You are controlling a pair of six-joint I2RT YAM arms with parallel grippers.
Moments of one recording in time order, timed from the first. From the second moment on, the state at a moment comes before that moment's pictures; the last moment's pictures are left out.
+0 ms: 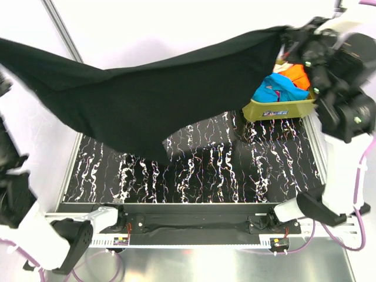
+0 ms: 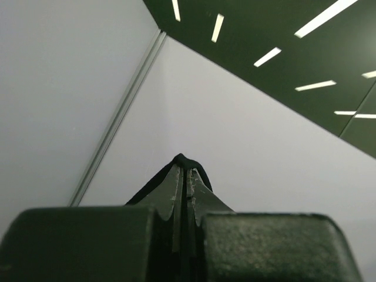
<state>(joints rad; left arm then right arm) -0.10 1.14 2.41 -0.57 -0.42 -0.32 0.35 1.46 2.41 -0.76 0.20 0.23</state>
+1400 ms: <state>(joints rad) -0.25 1.15 2.34 -0.09 -0.57 0.14 0.35 1.41 2.19 -0.18 0.18 0.06</state>
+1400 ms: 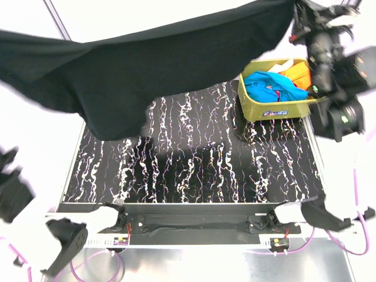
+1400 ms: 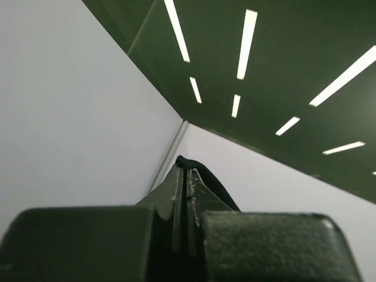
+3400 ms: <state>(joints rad) 0.17 1.44 1.39 -0.24 -0.55 -0.31 0.34 2.58 2.39 0.18 0.04 0.28</state>
